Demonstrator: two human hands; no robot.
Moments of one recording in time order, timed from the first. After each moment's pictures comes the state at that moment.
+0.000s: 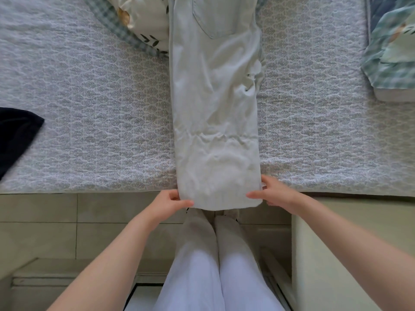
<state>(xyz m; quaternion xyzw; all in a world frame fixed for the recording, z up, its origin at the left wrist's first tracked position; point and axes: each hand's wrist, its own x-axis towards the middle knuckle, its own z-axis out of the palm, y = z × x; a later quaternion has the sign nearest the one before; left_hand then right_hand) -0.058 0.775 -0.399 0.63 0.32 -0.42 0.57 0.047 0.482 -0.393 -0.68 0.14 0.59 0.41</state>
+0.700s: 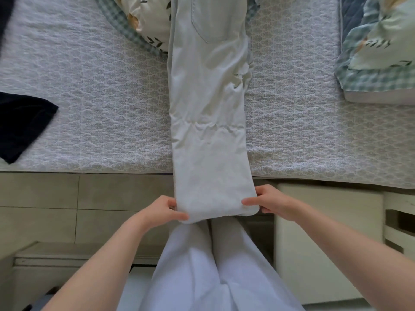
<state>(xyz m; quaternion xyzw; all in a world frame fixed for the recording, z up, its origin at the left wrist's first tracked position) -0.110 0.757 -0.330 0.64 0.27 -0.50 0.52 -0.005 0.450 -0.330 -0.68 0.15 0.62 0.37</state>
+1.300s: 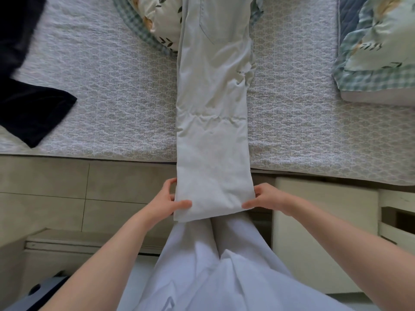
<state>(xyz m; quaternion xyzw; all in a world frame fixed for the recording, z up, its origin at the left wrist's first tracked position) -0.145 0.739 -0.297 0.60 0.36 -0.40 0.59 -0.028 0.444 -0.298 -0.72 0.03 0.63 0.30</state>
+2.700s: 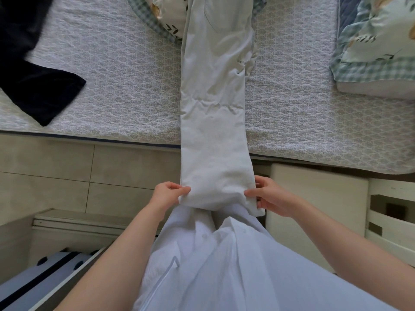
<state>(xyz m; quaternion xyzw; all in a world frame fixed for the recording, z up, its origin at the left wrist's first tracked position) -0.187 0.703 -0.280 0.60 0.52 -0.30 0.53 -0.080 0.422 -0.266 -0.58 0.17 0.59 0.53</state>
